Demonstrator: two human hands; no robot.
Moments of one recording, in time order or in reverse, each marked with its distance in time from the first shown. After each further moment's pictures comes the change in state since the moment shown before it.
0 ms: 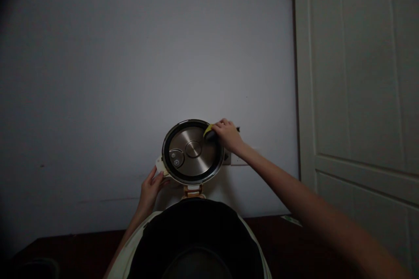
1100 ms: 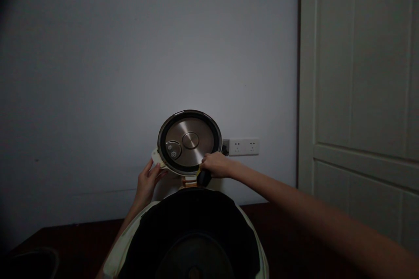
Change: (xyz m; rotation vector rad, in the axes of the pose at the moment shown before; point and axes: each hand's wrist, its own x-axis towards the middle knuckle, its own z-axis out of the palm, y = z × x) left_hand -0.002 0.000 0.002 0.021 0.012 0.003; right_hand -0.064 -0.062 0.036 0.103 -0.529 -0.419
